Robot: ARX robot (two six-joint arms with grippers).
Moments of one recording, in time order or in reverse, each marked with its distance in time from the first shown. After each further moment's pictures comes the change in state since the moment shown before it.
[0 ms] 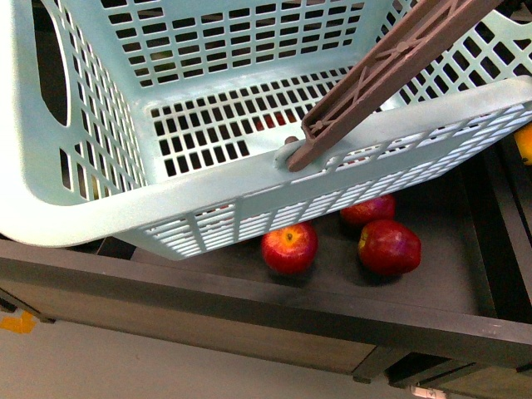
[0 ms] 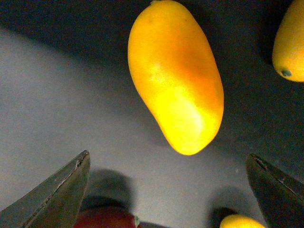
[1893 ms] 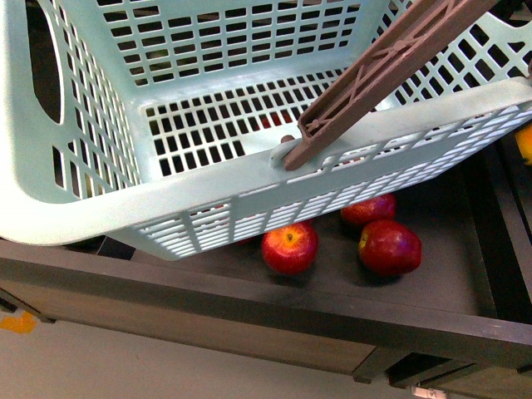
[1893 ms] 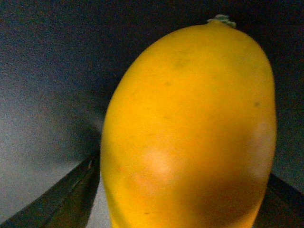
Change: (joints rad) left arm 0.000 0.000 0.000 0.000 0.000 0.000; right arm 0.062 0.413 0.619 -0.307 0.064 -0.041
